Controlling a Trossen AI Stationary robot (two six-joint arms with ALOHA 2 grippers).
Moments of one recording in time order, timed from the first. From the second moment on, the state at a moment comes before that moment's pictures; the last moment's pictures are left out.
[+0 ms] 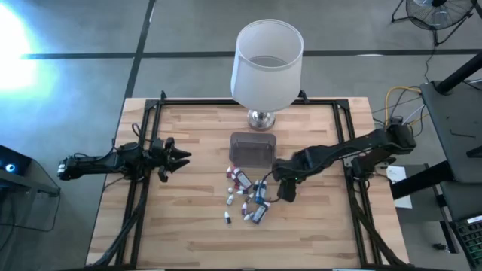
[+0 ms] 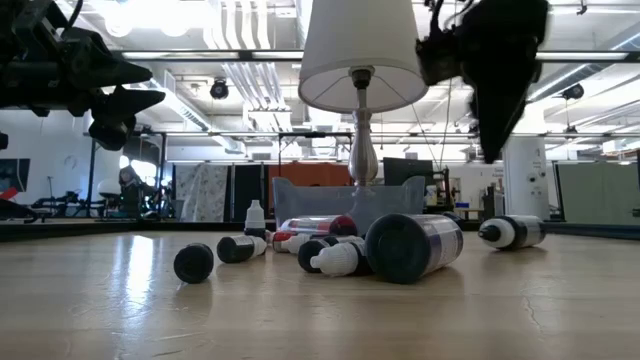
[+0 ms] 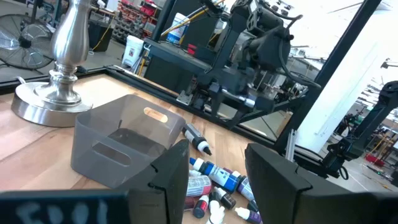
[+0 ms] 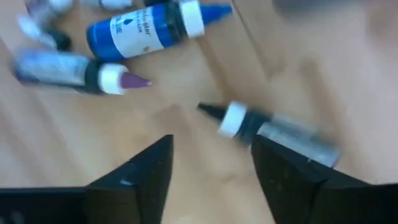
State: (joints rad) left arm 0.04 0.02 0.01 0.02 -0.02 -0.43; right arm 0.18 1.57 1.13 -0.91 0.01 0.61
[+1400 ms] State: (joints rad) left arm 0.04 0.02 0.01 0.02 -0.02 -0.43; right arm 0.15 1.85 1.16 -0.88 0.00 -0.26
